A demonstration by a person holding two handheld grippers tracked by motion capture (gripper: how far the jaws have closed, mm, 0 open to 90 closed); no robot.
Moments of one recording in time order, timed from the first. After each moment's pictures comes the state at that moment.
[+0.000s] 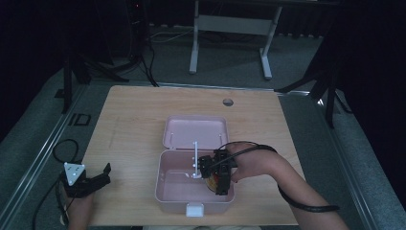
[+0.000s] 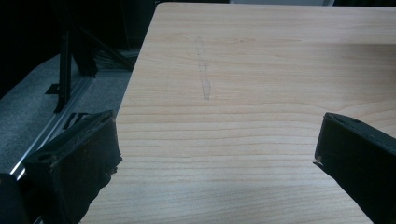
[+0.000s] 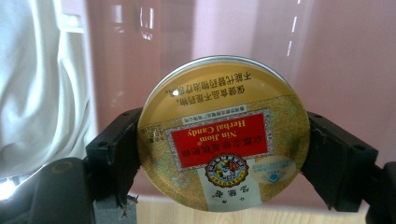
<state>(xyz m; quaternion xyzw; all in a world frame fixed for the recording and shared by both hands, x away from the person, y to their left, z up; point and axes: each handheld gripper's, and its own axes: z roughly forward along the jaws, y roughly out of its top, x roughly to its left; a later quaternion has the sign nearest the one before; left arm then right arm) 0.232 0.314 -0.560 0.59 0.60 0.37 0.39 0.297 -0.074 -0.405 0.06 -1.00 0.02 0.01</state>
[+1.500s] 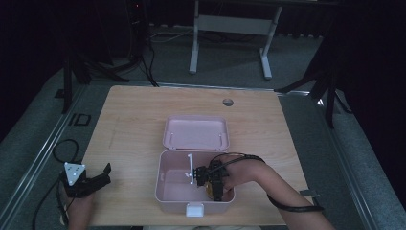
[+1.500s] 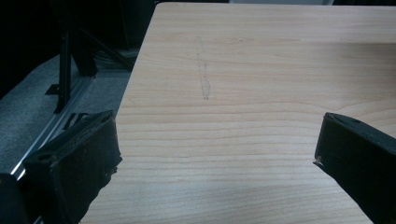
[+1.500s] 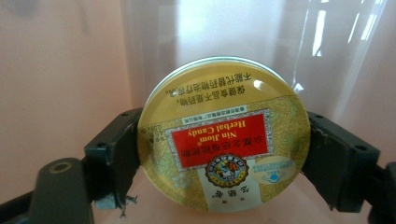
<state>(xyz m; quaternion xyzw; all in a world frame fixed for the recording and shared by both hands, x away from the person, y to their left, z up) 0.232 0.314 -0.560 0.59 0.60 0.37 0.39 0.309 -0.065 -0.484 0.04 -1.00 0.07 0.05</state>
